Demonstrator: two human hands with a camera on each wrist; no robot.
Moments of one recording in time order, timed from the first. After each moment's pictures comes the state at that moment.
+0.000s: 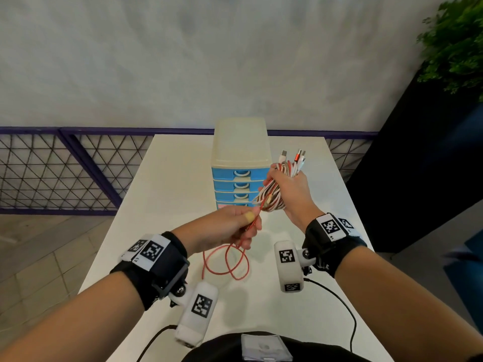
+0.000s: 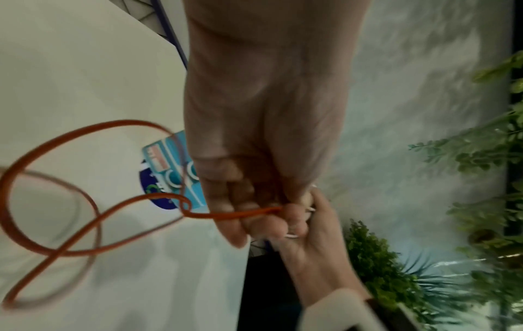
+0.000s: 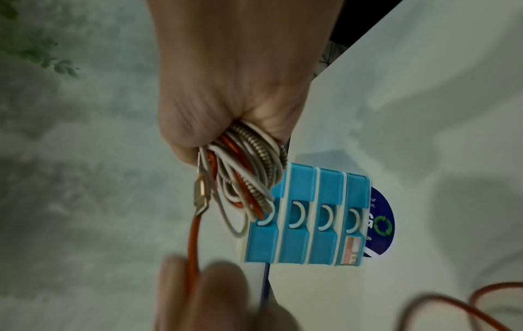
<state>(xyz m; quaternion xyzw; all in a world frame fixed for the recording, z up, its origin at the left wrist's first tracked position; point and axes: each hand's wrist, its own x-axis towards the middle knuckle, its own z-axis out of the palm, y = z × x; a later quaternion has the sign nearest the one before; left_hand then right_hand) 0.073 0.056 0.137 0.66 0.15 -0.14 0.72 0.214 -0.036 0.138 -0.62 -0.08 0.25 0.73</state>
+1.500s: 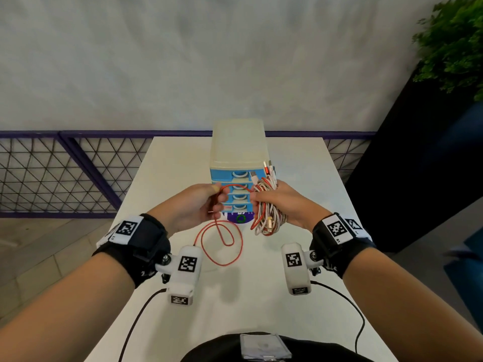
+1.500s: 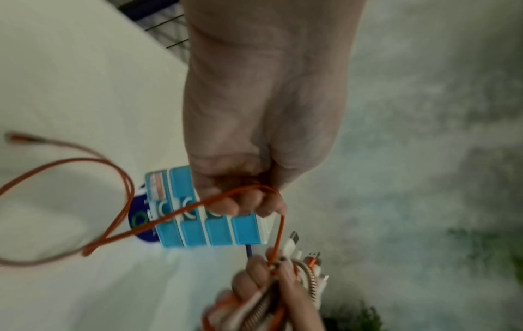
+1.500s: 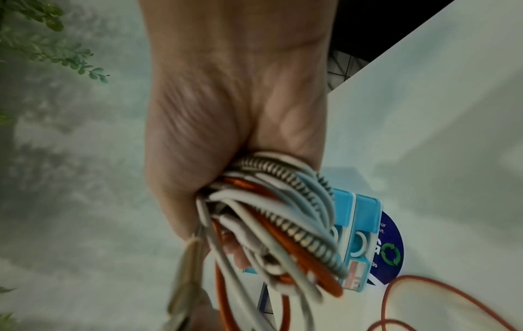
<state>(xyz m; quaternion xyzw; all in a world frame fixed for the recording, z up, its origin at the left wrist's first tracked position) 0.076 0.105 0.154 0.57 0.29 -0.03 0.76 0.214 -0.051 0.140 -0.65 -0.26 0.45 0.55</state>
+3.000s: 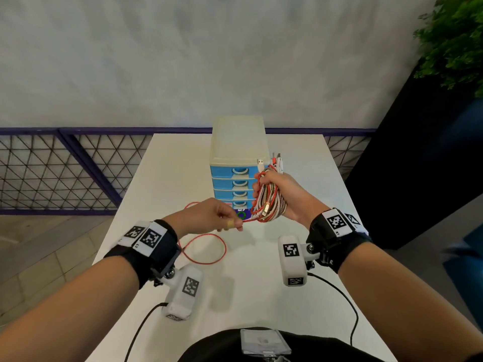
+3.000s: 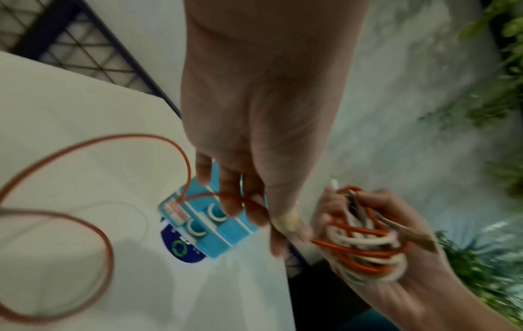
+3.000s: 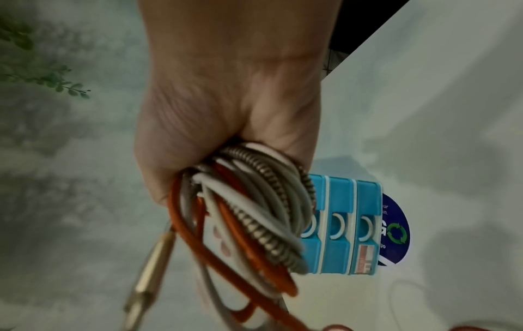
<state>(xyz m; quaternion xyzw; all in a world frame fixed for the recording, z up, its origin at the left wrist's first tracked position) 0.068 0.095 0.130 0.86 0.14 -0.12 0.47 0.213 -0.048 0.144 -0.54 -0.14 0.48 0.68</state>
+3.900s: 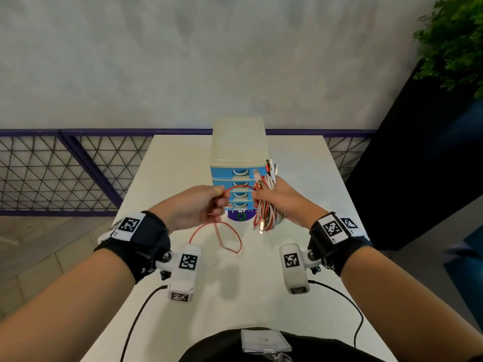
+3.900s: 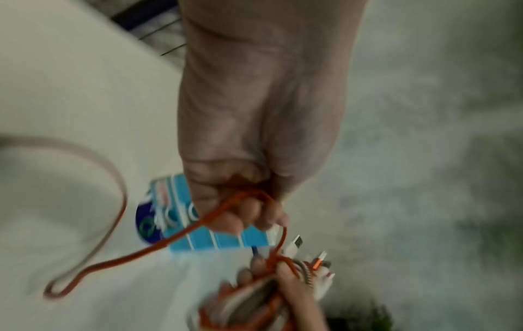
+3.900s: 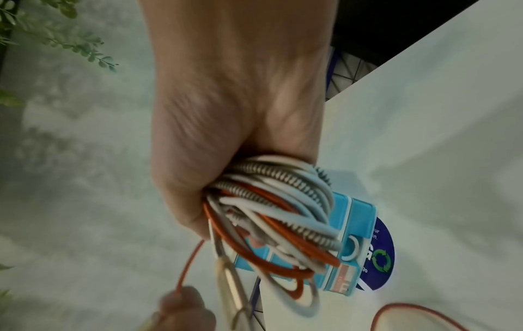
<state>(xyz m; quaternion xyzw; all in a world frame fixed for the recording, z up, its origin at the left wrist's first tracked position) 0.072 0.103 0.152 0.60 0.28 -0.07 0.75 0.211 -0.051 0.137 -0.68 -0.32 0.39 0.54</state>
